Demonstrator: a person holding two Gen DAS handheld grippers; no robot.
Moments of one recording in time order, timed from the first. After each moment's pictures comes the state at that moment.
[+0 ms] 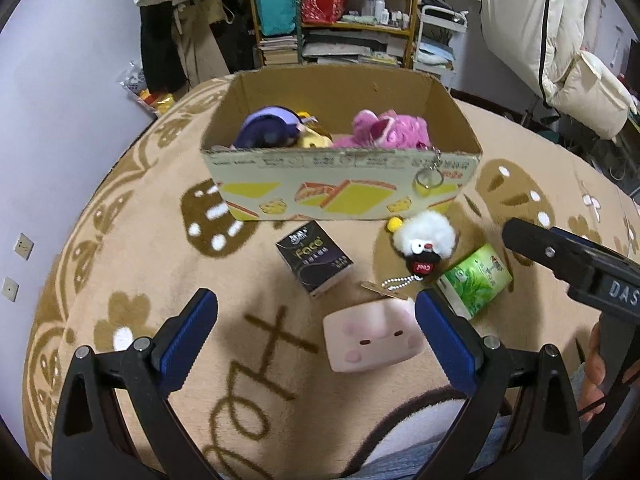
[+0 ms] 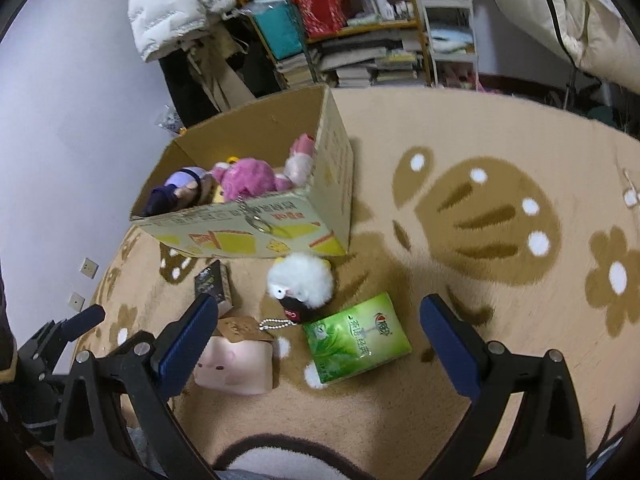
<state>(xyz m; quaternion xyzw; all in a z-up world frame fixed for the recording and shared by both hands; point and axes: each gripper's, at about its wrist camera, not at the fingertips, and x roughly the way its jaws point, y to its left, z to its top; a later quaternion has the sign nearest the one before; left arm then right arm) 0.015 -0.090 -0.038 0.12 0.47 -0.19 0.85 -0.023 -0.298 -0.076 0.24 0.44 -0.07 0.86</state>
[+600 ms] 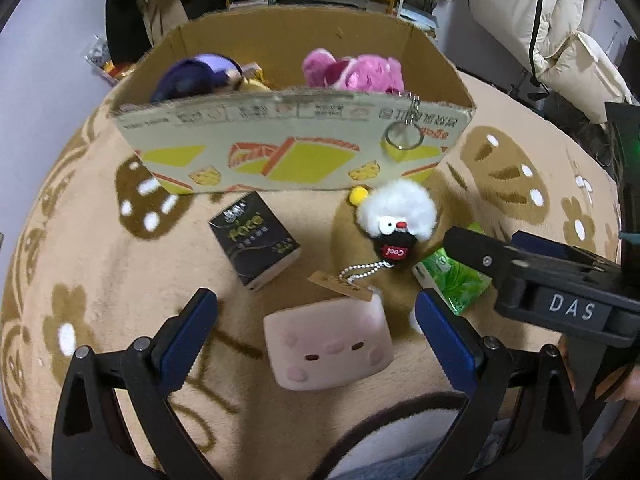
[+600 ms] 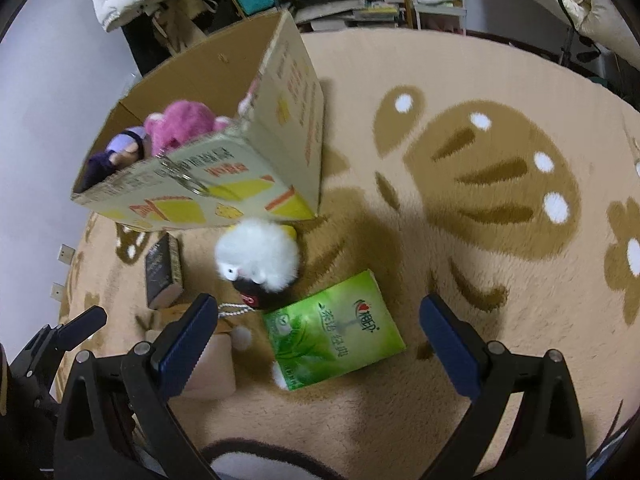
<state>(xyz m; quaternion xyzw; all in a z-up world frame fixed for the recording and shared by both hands) 0.031 -0.125 -0.085 0.11 0.53 -0.22 0.81 0.001 -0.304 -0.126 0.24 0.52 -0.09 0.82</state>
